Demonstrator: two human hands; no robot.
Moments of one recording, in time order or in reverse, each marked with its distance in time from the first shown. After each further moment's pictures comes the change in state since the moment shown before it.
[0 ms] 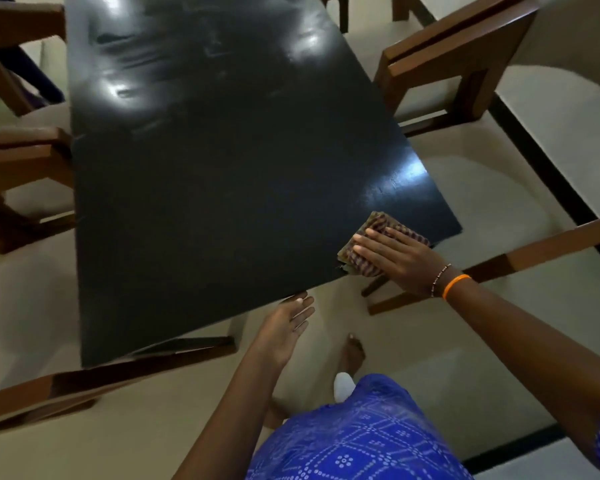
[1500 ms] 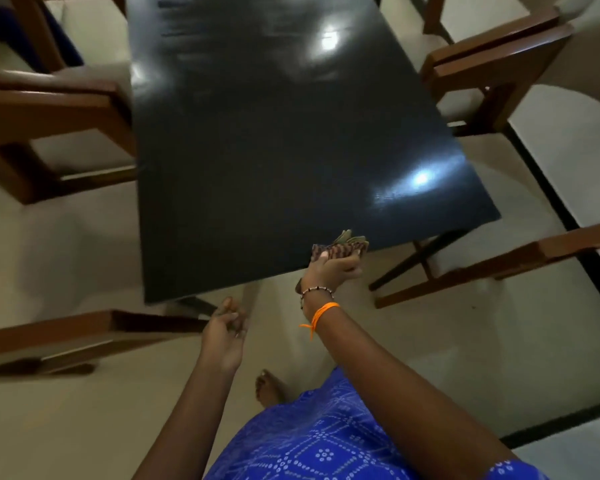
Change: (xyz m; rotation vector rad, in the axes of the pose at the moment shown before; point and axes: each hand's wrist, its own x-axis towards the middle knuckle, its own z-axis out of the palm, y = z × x) left_hand -0.036 -0.021 -0.192 -0.548 0.264 0.144; right_hand 0.209 -0.254 -0.033 1.087 0.540 1.886
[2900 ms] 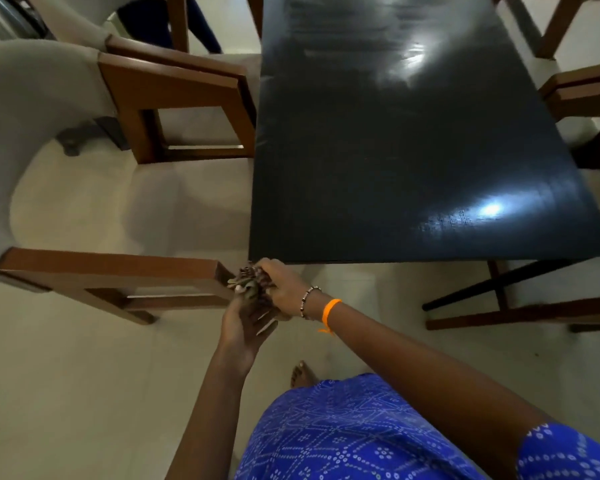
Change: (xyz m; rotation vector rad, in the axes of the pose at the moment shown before) left_hand -0.027 0.052 -0.107 0.133 -0.139 0.146; right_hand -0.147 0.015 0.053 -0.722 -1.356 -0.670
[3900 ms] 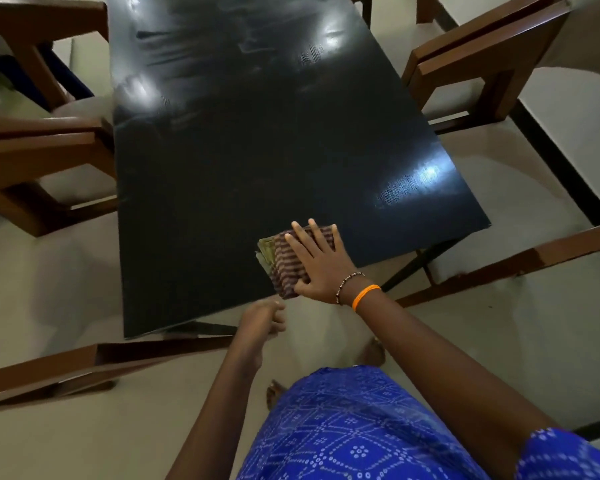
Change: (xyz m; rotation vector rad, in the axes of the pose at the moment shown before) left_hand 0.013 -0.045 0.224 0.817 0.005 -0.115; right_hand -0.076 0.181 -0.200 -0.721 0.235 0.038
